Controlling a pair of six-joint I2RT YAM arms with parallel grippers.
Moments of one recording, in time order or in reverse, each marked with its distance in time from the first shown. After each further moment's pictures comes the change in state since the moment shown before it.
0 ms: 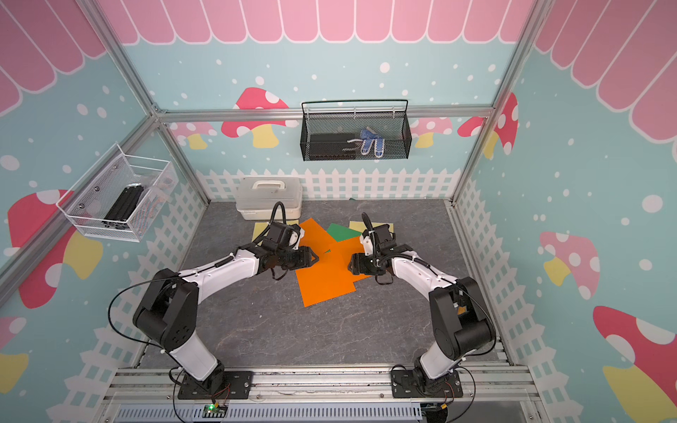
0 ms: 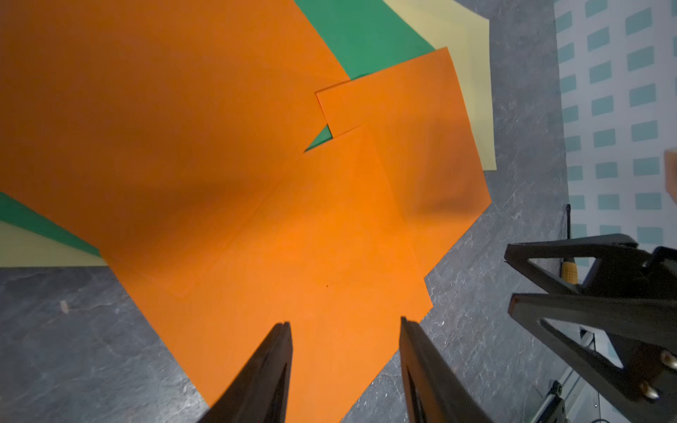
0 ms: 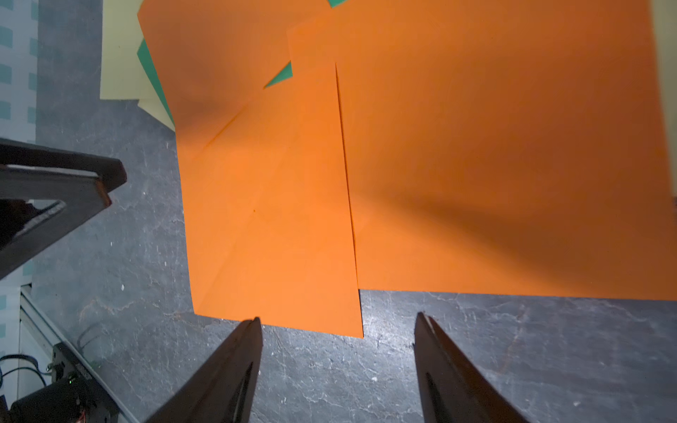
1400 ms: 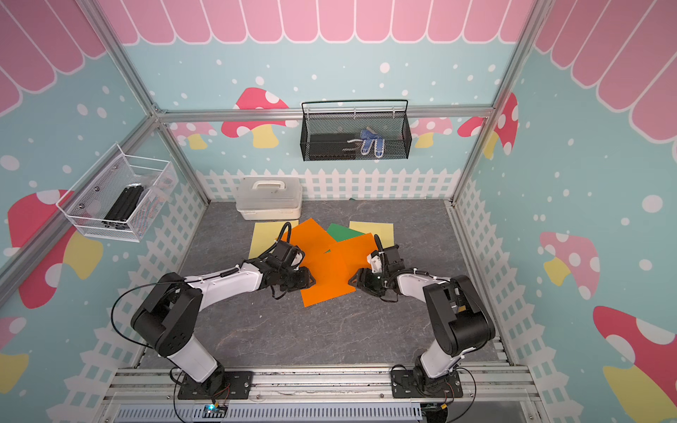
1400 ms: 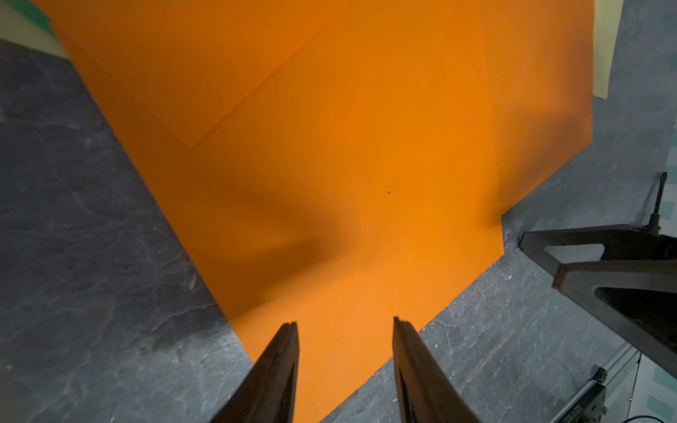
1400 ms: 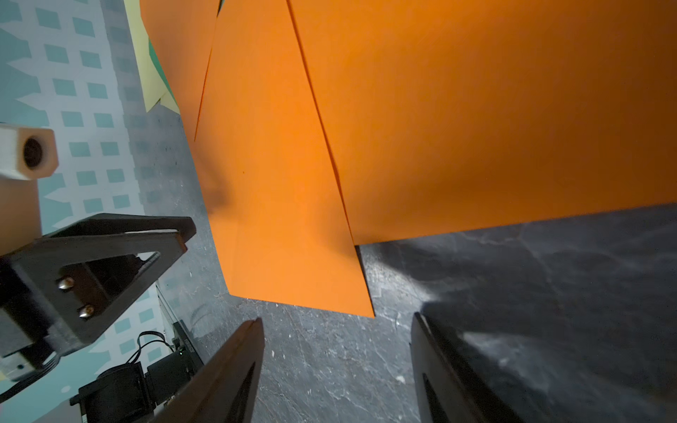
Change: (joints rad) left arm -0.069 -0.017 -0.147 -0.026 -0.058 -0.082; right arm -0.069 0.014 -0.295 0.360 -0.240 0.285
